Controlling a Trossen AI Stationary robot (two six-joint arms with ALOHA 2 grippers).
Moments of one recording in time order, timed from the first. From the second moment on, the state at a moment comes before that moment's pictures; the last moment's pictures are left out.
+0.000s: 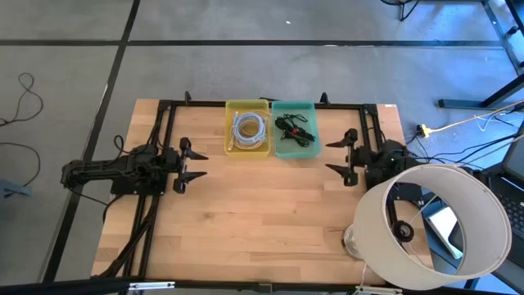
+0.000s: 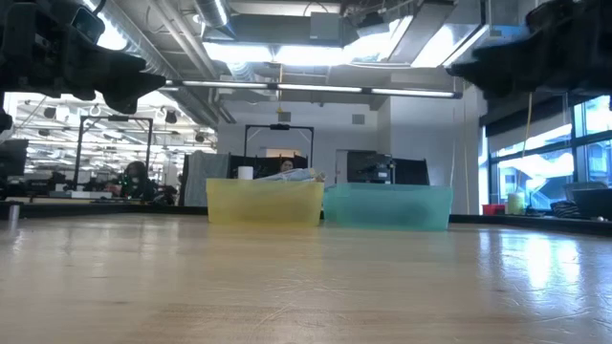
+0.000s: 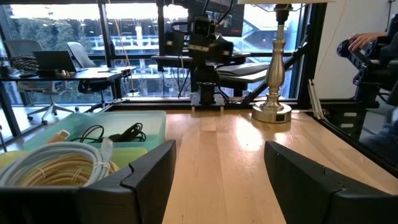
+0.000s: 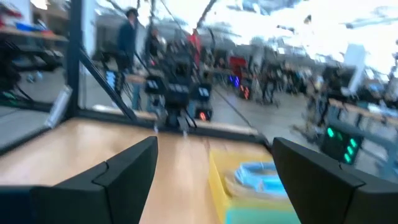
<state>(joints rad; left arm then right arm) 0.11 0.00 0.01 0.03 0.08 0.00 -0.22 0.32 0.08 0.36 -0.20 -0.14</state>
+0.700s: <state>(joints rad) 0.11 0.00 0.01 0.03 0.08 0.00 -0.02 0.02 0.07 0.25 -0.20 0.06</state>
